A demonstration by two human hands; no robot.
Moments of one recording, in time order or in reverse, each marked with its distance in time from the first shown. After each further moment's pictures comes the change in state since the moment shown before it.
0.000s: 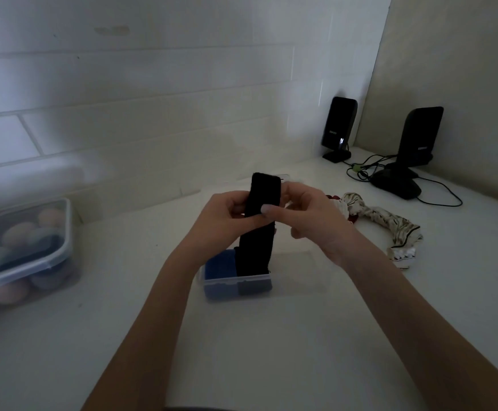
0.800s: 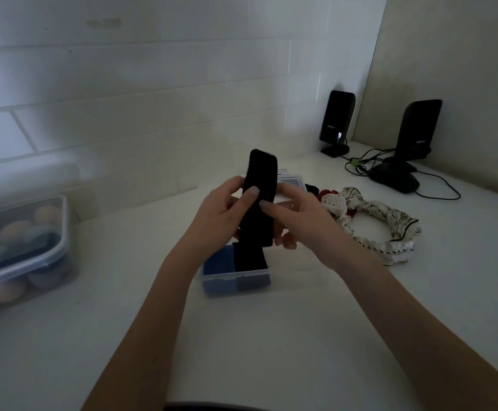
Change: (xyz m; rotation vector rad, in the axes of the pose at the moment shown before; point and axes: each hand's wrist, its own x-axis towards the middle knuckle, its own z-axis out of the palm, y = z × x) left_hand -0.004 0.005 0.003 0.106 0.052 0.095; right_hand -0.005 0.000 0.014 0.062 -0.015 0.070
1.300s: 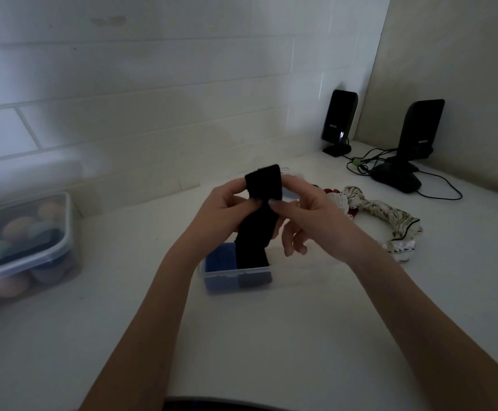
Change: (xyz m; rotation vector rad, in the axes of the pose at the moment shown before) left_hand -0.002 0.002 -0.002 -0.191 -0.073 -0.037; right_hand -0.006 -0.001 -0.017 0.050 -0.232 -0.107
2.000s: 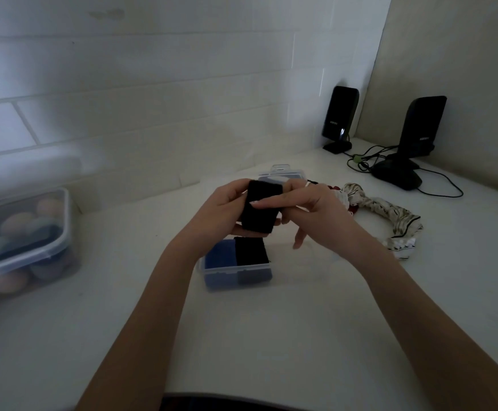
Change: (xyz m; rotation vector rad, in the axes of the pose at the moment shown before) left_hand 0.003 -0.005 -0.001 -0.080 -0.083 -0.164; right_hand 0.000 0.006 -0.004 -0.320 0.083 -0.148
